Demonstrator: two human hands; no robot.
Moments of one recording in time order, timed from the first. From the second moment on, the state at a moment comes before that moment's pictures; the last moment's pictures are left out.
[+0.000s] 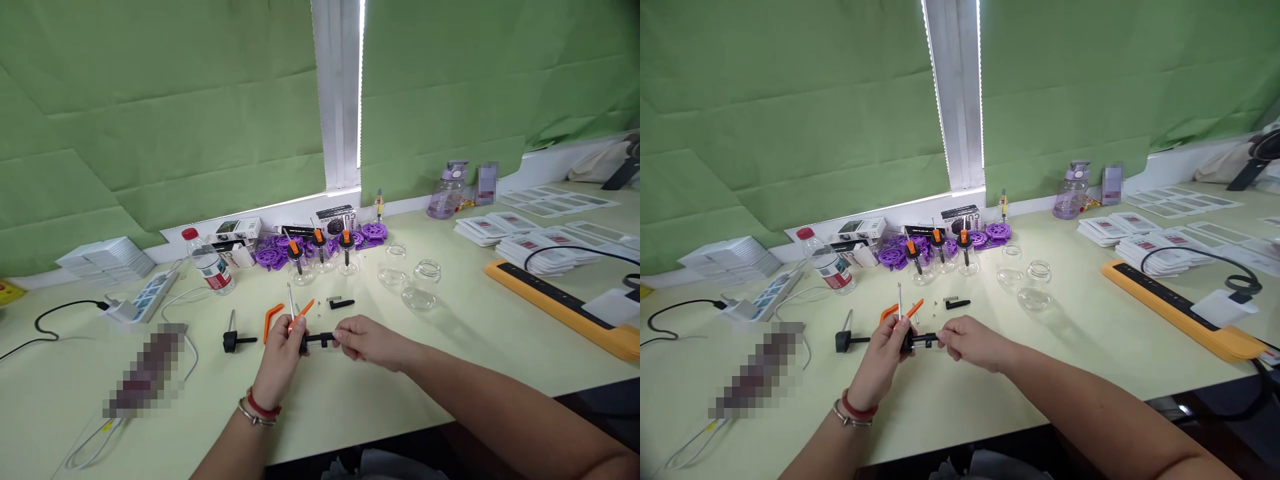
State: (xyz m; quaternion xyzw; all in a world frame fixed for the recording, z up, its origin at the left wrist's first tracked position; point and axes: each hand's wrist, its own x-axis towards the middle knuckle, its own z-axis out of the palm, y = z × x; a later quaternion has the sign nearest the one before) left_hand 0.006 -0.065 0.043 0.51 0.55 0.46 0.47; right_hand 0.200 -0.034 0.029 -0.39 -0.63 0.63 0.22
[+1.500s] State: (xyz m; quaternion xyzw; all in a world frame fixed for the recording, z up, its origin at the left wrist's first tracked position) left_hand 0.002 -0.053 0.014 0.39 0.49 0.45 0.63; right_hand 0.200 -0.013 -0.001 -0.35 -0.72 0.52 0.30
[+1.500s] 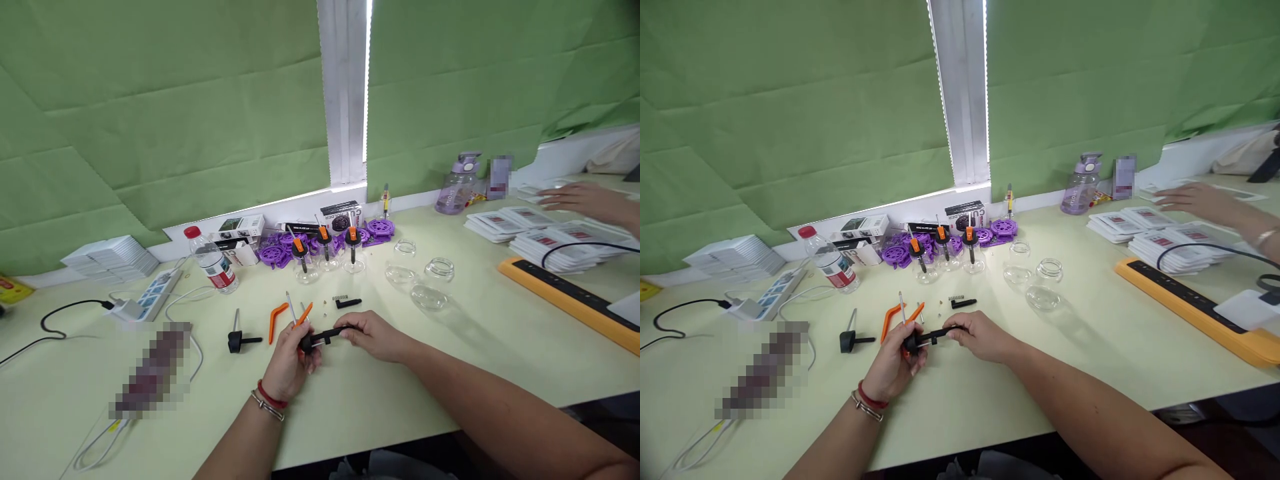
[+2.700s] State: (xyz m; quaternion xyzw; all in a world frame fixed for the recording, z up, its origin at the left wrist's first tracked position) left_hand 0.006 -0.046 0.025 0.40 0.52 0.45 0.60; right_hand 0.192 -0.008 -0.001 -0.39 -0.69 0.55 0.27
